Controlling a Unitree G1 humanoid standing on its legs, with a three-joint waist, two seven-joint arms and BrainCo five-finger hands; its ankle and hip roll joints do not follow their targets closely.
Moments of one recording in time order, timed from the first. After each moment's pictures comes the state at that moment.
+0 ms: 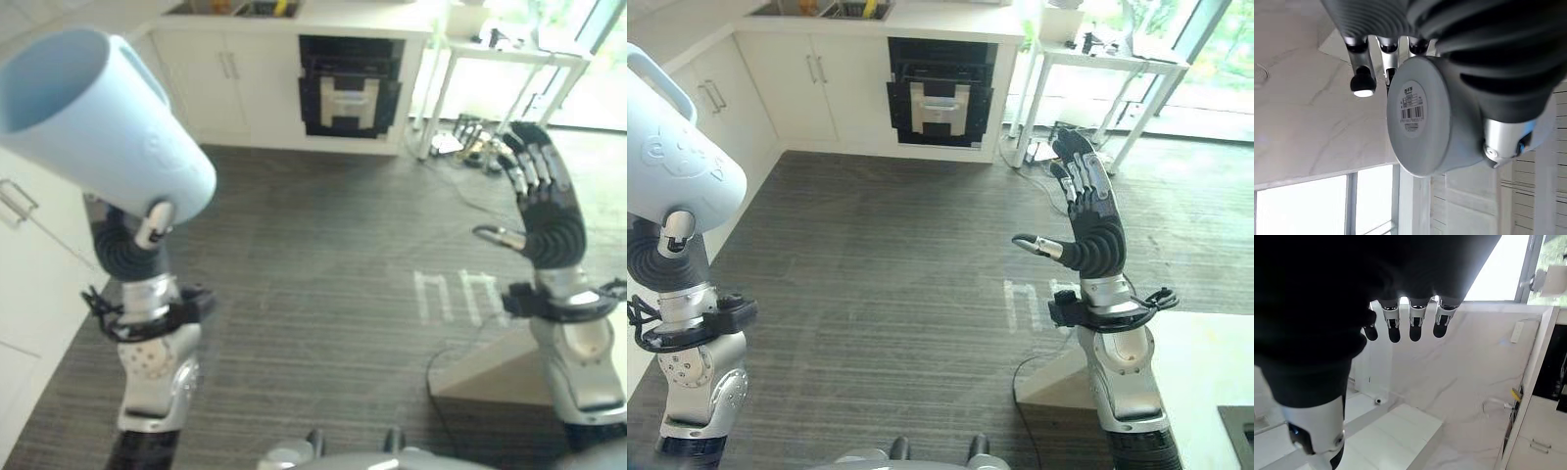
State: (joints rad) left arm 0.03 0.40 0.07 -0.39 -0.35 -0.59 0.24; right arm -0.02 -0.48 -0.04 -0.37 0.30 -0.38 0.01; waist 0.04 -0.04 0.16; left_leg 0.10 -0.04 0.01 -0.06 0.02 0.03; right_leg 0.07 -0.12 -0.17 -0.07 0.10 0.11
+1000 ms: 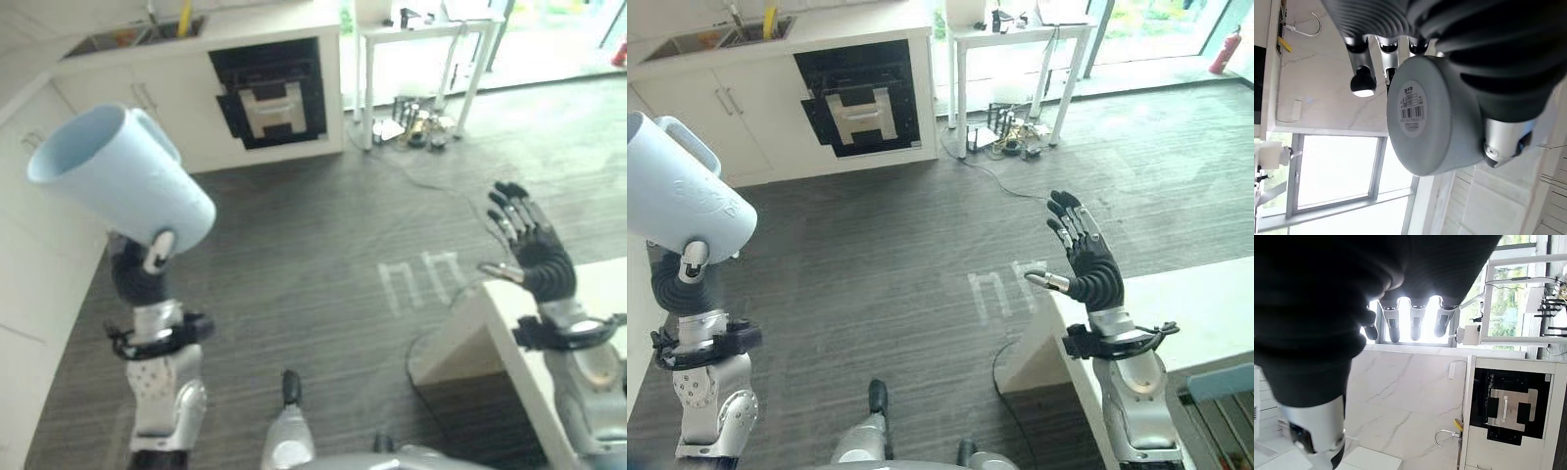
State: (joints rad) left arm 0.11 0.31 0.08 -0.26 -0.49 -0.63 0.06; right arm 0.15 -0.48 -0.10 -0.31 0.41 -0.36 0.20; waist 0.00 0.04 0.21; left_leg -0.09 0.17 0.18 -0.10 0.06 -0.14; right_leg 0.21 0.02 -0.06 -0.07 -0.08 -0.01
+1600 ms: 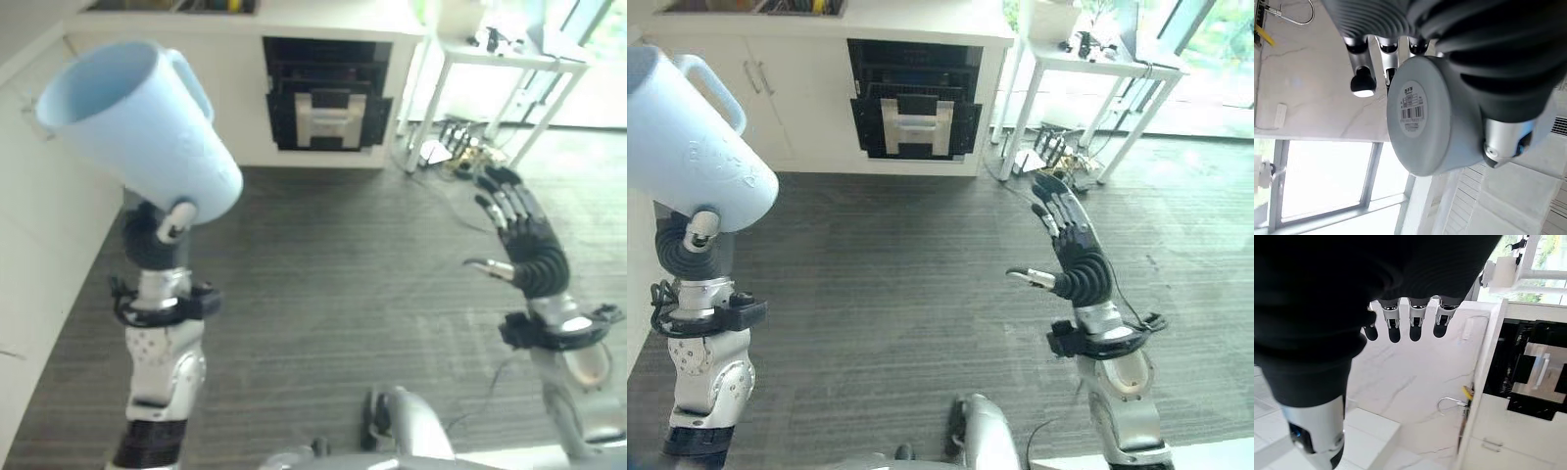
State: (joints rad) left arm 0.05 0.37 0.09 -0.30 -0.54 -0.52 -0.02; right arm 0.19 -0.48 -0.10 -0.40 0.40 -0.34 0.16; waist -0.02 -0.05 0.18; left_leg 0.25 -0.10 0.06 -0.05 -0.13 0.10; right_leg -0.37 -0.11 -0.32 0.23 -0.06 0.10
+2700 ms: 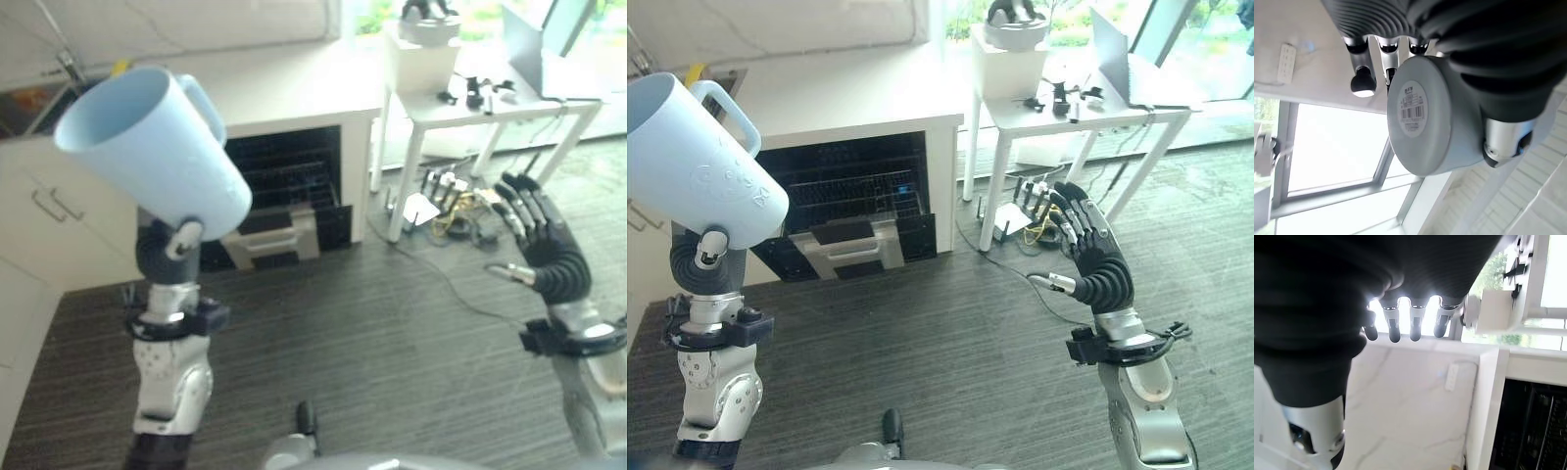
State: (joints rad) left arm 0.01 0.35 0.04 -0.34 -0.59 -0.52 -0.09; right arm 0.20 -0.46 -0.14 -0.44 0.41 -0.28 0.16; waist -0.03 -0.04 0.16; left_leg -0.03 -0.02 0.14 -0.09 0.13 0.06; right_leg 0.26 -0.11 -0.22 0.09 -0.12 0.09
